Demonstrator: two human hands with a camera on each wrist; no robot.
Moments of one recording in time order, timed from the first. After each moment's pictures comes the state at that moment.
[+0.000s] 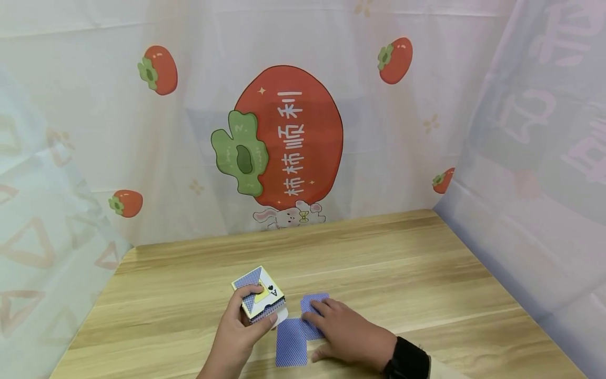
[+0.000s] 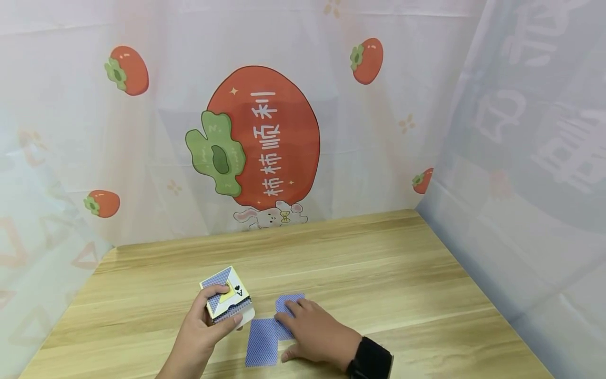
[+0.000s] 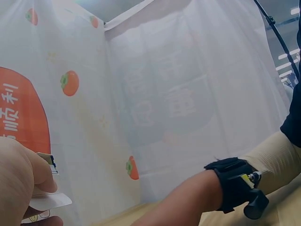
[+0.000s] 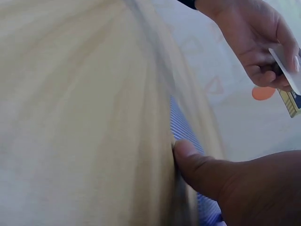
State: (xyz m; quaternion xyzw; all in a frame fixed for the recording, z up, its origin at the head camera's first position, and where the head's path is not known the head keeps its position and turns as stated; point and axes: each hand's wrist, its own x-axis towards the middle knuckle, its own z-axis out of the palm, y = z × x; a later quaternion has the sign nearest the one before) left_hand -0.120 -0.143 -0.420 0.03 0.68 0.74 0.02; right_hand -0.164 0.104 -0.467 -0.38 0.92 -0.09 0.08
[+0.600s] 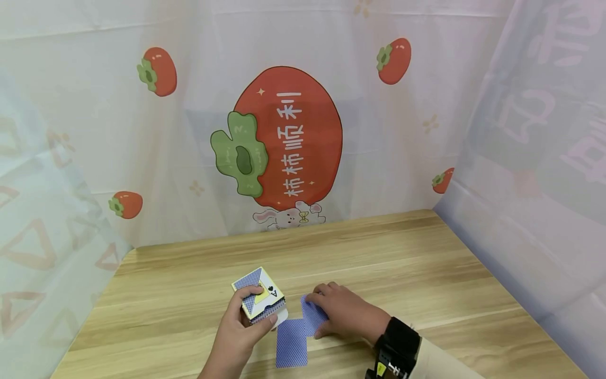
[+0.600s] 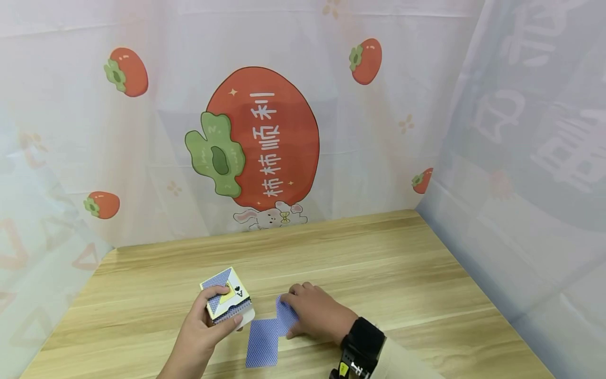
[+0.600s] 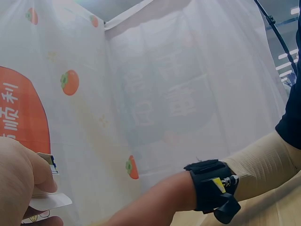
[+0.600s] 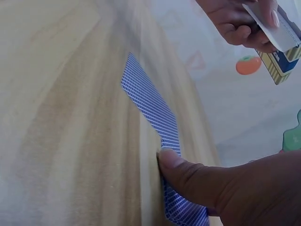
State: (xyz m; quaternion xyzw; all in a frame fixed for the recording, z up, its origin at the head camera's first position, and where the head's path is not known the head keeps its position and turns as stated) left_hand -0.121 -0.141 -0.420 0.02 0.67 0.74 0.02; right_hand -0.197 0.101 -0.459 -0.32 0.94 -0.12 0.09
